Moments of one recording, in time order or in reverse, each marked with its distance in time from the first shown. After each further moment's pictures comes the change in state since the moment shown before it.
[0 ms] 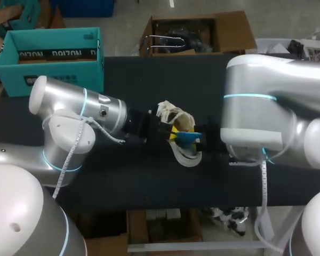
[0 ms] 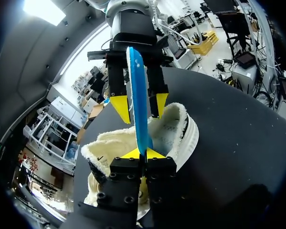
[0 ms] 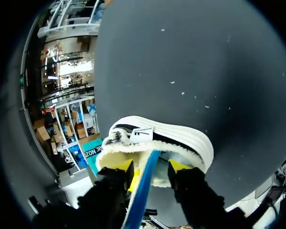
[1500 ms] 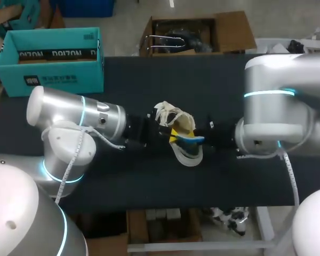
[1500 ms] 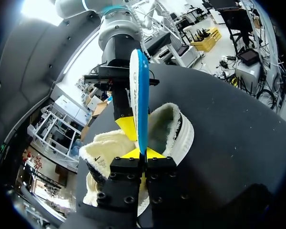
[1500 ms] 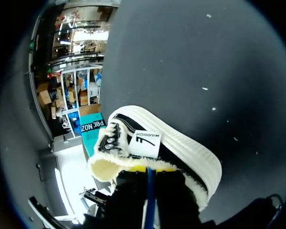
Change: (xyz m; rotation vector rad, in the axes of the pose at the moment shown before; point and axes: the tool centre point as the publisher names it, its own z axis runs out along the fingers) left arm 0.009 -0.001 -0.002 -0.037 -0.041 0.005; right arm 0.001 0.013 0.027 0.200 0.011 -0.249
